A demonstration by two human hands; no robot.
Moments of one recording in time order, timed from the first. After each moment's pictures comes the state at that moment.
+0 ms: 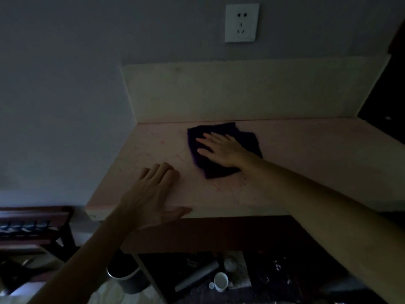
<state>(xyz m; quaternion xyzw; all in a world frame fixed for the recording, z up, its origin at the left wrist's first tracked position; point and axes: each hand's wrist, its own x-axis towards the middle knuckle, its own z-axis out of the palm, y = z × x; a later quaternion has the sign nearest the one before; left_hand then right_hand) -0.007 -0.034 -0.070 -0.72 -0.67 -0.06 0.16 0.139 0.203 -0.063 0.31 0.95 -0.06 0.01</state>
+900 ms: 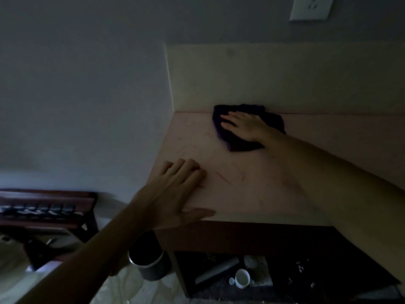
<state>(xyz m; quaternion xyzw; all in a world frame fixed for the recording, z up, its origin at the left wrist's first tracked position) -0.087 -0.064 -0.074 -0.76 -0.62 -0.07 0.18 0.027 0.243 -0.059 0.38 0.92 -0.05 0.01</state>
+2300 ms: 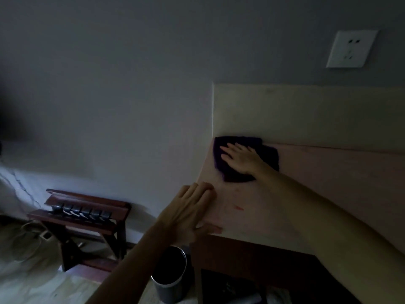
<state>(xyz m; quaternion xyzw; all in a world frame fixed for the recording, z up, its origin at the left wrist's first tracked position) -0.121 -0.101 -0.079 -0.72 -0.66 -0.10 0.16 -0.057 0.171 -0.062 0.33 0.94 -0.06 0.00</state>
